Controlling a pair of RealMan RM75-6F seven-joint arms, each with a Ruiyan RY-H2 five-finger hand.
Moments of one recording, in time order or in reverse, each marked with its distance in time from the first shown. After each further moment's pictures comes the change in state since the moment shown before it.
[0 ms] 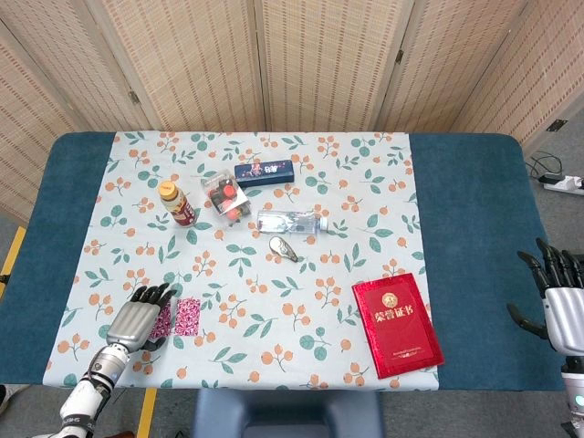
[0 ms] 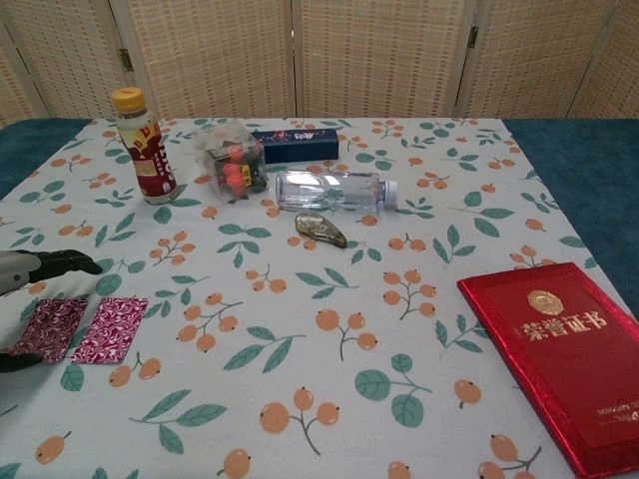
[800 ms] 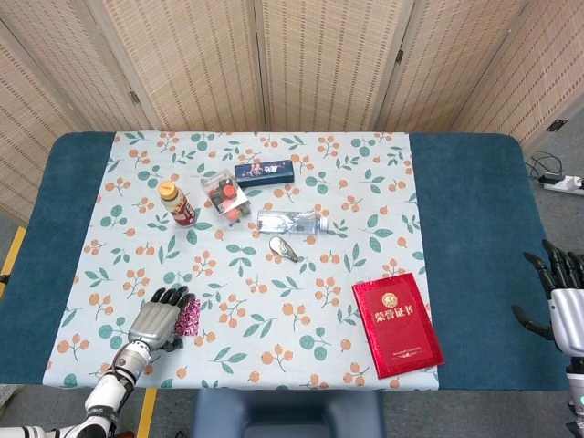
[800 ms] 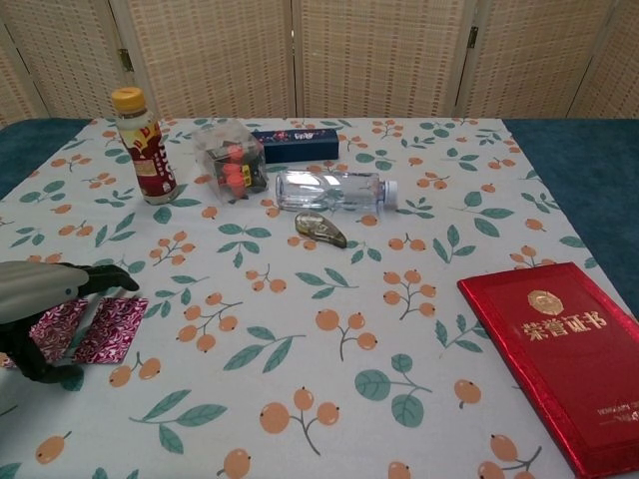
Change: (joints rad) left arm -0.072 -0.090 -0.017 -0.003 -0.152 -0.007 0.142; right arm -0.006 -0.009 0.001 0.043 0.009 -0.006 0.039
